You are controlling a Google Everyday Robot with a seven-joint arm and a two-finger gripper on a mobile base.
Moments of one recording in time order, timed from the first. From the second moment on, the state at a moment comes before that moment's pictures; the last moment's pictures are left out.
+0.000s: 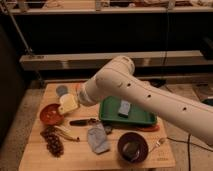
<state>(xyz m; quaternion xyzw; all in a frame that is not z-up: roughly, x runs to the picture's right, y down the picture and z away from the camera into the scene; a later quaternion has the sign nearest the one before) -0.115 0.053 0.575 0.15 -0.34 -0.77 0.52</state>
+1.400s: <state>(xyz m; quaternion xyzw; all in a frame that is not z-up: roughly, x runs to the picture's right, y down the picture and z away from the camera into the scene) -0.085 0.040 0.591 0.10 -0.30 -0.77 0.55</state>
